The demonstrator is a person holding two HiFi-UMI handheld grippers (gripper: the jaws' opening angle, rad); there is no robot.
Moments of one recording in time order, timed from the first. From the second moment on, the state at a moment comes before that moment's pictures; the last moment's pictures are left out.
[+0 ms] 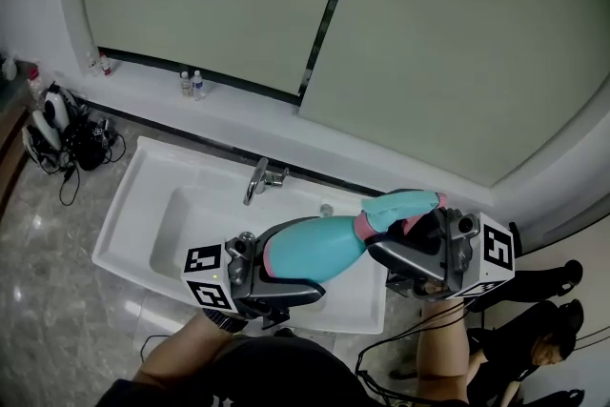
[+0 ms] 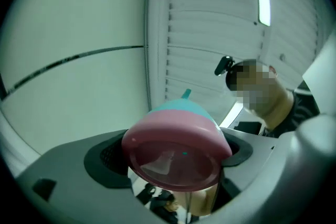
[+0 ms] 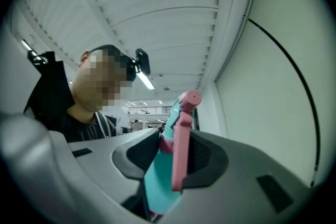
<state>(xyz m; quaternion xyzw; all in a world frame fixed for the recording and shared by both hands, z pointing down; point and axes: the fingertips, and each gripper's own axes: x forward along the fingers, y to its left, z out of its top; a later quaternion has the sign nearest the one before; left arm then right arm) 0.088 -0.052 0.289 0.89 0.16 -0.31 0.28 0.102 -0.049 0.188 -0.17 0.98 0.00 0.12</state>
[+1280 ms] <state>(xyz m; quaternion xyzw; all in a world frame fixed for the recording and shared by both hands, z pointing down) 0.093 -0.049 0.295 0.86 0.23 -0.31 0.34 0.096 -0.049 0.191 -0.18 0.98 0.04 0.08</state>
